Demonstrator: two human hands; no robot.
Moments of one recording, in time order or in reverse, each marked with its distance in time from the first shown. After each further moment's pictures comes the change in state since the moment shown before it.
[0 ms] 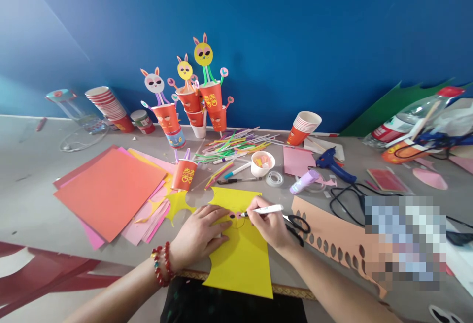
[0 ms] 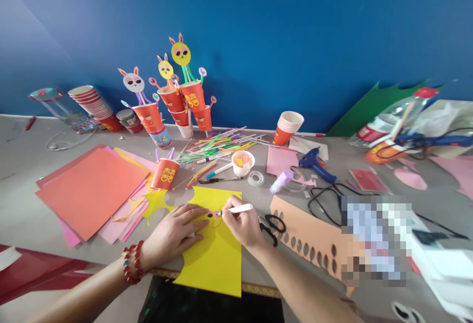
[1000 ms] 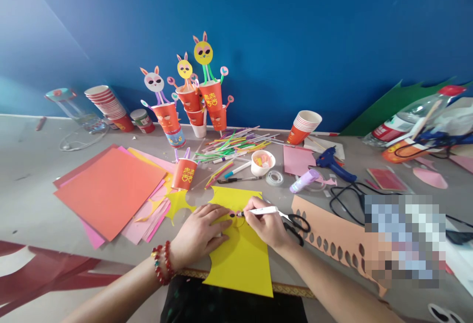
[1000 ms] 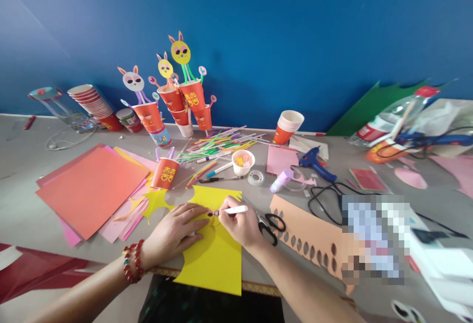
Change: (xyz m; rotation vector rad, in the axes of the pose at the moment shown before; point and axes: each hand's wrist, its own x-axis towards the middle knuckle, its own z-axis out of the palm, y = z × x) left_hand 0.000 -0.001 0.000 0.000 0.007 0.006; right_hand 0.002 -0.003 0.001 -0.174 -0.043 -0.006
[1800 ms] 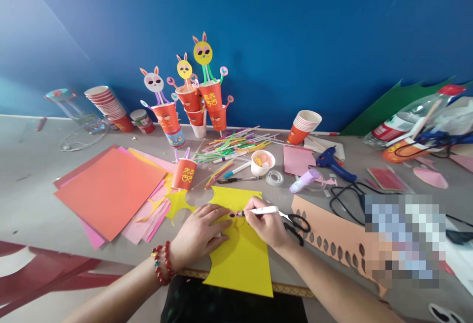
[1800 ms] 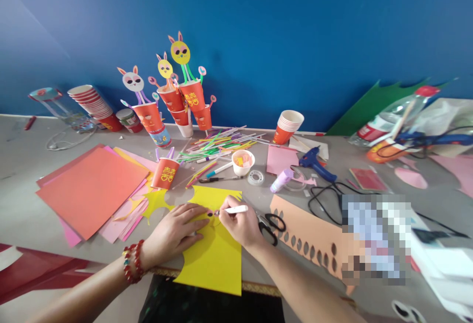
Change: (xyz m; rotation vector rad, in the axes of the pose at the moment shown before) left_hand 0.000 0.000 0.000 0.001 0.010 0.003; right_hand -0.001 0.001 0.000 0.003 0.016 0.007
